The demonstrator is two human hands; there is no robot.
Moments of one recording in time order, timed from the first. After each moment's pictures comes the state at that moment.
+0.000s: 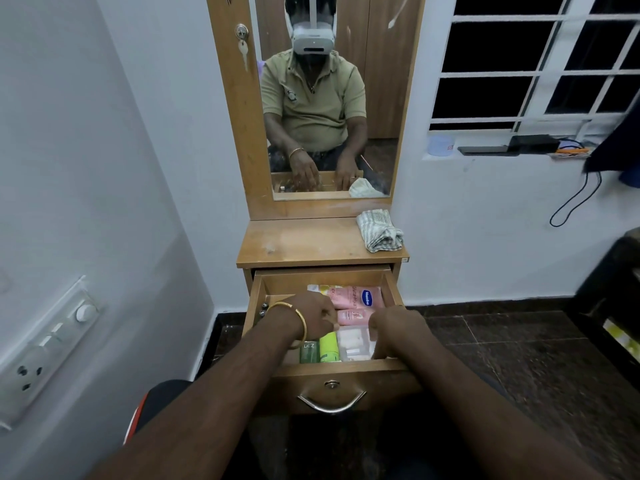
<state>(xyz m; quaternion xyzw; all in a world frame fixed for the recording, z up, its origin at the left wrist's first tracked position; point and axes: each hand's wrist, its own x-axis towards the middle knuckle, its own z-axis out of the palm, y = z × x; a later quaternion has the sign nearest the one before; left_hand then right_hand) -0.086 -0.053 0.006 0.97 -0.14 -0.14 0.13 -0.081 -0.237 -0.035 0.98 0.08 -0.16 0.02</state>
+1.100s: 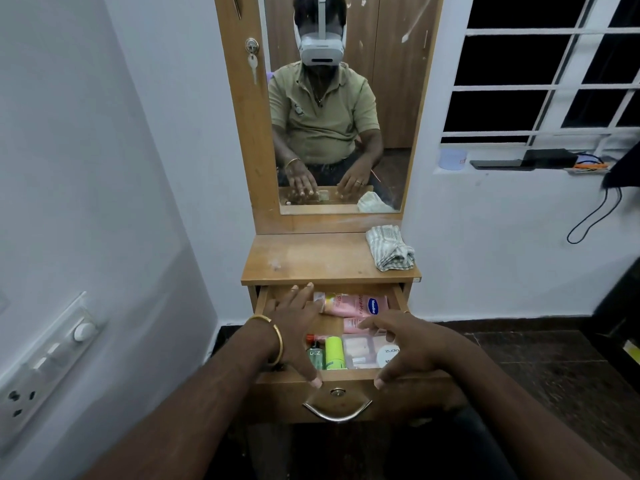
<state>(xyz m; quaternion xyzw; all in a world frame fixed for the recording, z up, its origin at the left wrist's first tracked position) -0.069 -0.011 0.006 0.97 -0.17 -0.16 -0.02 -0.075 -0.261 0.013 0.93 0.23 -0.21 -0.19</state>
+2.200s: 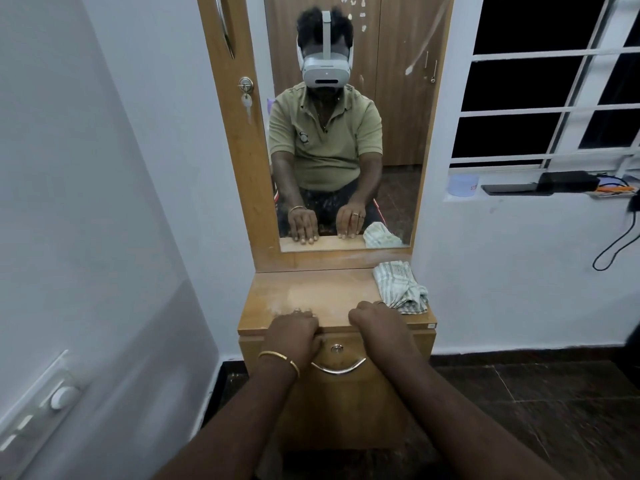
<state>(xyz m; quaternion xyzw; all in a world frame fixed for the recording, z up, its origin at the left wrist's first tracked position) 0.021 -0.015 -0.016 0.99 -0.13 0.10 -0.04 0.025 -0.197 -0.002 0.97 0.21 0.14 -0.01</state>
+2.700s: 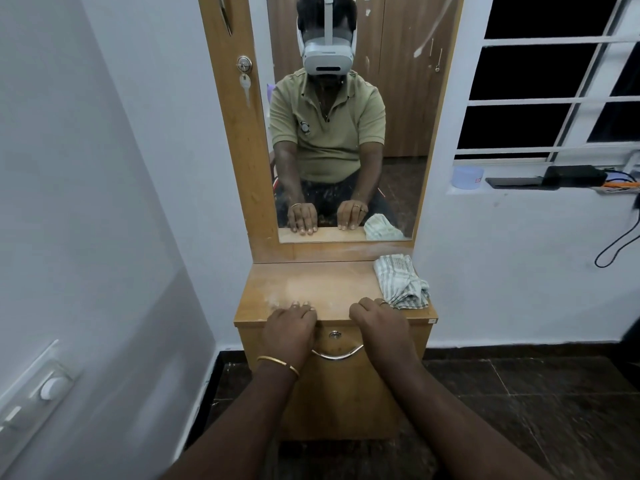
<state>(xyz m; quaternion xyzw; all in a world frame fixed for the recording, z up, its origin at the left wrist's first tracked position) 0.021 -0.016 -0.035 0.98 -0.09 0.16 -0.05 0.022 -0.199 -0.021 0.97 0.17 0.17 -0.02</state>
